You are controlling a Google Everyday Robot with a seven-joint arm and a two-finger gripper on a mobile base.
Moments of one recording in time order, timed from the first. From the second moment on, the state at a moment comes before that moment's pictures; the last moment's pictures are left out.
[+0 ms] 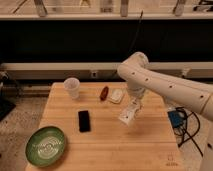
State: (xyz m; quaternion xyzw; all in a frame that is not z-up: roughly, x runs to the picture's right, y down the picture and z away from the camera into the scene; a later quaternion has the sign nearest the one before) arm 0.180 0.073 0.761 -0.34 -0.02 -0.38 0.86
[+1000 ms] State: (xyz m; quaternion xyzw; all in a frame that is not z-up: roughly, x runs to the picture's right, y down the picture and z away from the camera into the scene) arm 0.208 0.058 0.768 -0.37 -0.06 -0.34 0.86
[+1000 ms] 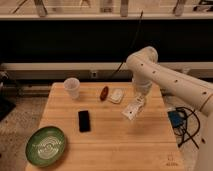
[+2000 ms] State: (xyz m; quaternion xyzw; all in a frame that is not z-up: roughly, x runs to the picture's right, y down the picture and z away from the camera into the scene) arm 0.221 0.050 0.773 -0.37 -0.10 -0.33 0.86
